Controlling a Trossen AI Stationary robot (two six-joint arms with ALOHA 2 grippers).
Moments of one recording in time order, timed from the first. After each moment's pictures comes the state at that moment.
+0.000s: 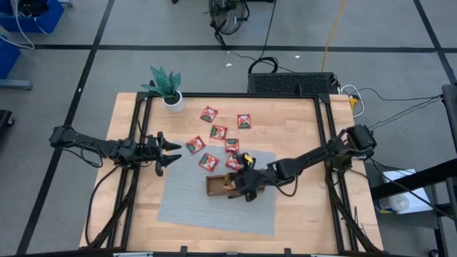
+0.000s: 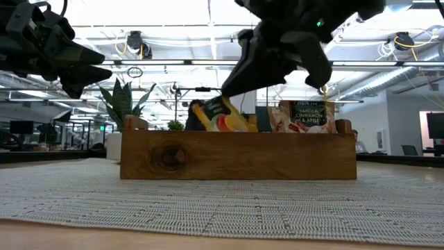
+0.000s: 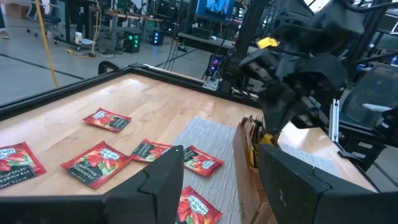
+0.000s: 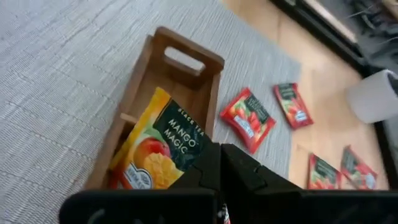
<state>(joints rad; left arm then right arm) -0.23 0.24 0.01 0.18 -0.34 -0.27 0.31 1.75 1.04 0.02 0.39 -0.31</state>
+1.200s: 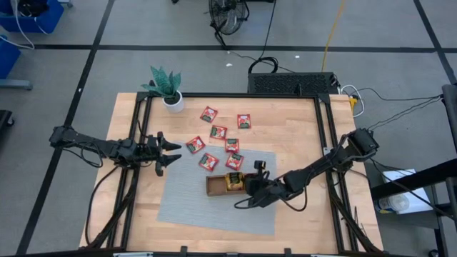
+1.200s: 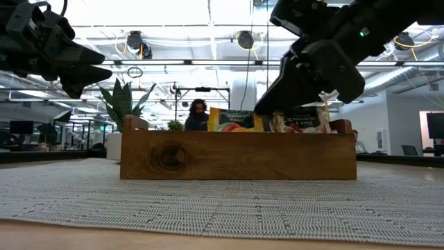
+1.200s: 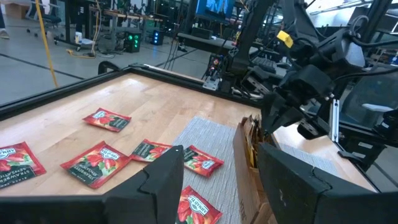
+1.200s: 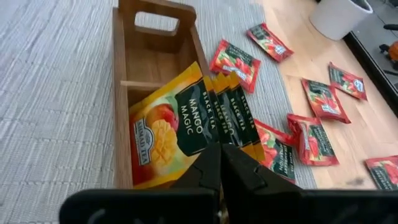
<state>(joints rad) -0.23 0.24 0.01 0.18 -0.34 -0.27 0.46 1.75 0.91 0.05 0.69 0.17</state>
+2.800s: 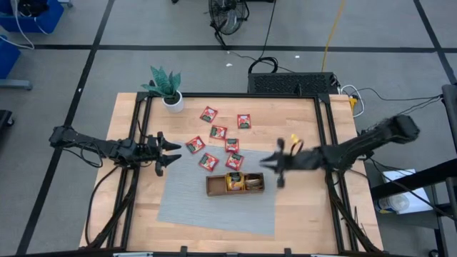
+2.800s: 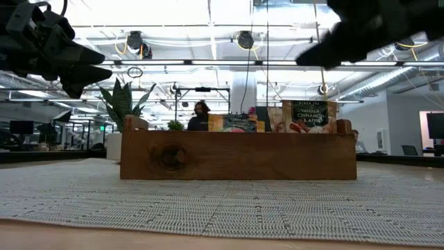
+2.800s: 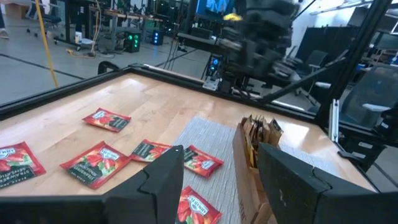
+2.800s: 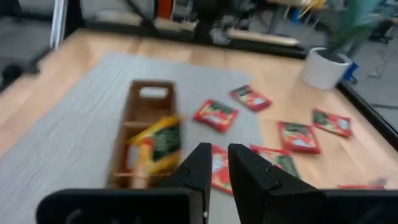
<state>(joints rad) -0.23 0.24 0.01 0.19 -0.34 -0.27 0.27 1.07 0.43 0.32 0.33 -0.02</state>
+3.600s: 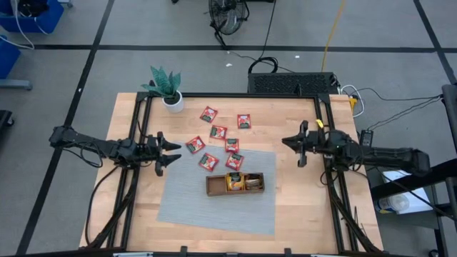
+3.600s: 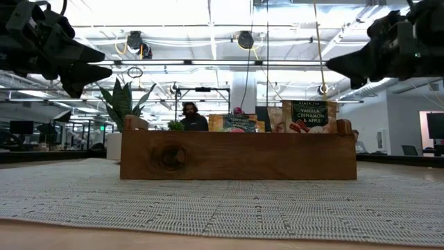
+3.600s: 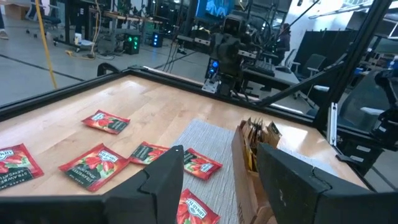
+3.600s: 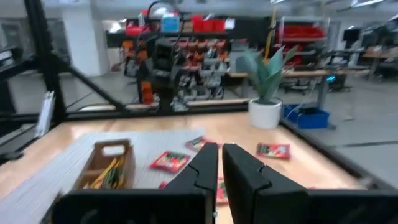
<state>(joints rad) -0.23 0.24 0.01 0.20 -0.34 -0.27 -0.23 0.37 0.02 0.41 -0.07 0.01</state>
